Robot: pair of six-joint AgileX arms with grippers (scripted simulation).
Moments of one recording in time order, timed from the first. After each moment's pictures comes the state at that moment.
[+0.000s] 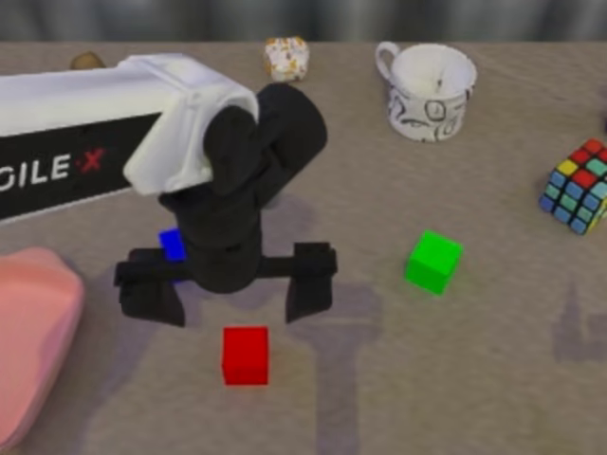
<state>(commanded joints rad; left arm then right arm) -0.69 1.80 1.29 -1.04 -0.02 -0.71 0.00 0.01 0.01 -0.01 0.00 0.00</state>
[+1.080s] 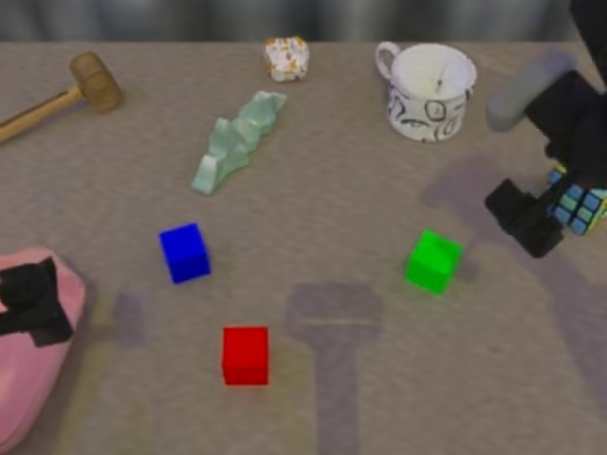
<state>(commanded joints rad) -0.13 0.45 0.29 -0.32 -0.03 -0.33 0.35 1.58 1.25 -0.85 0.00 -0.39</state>
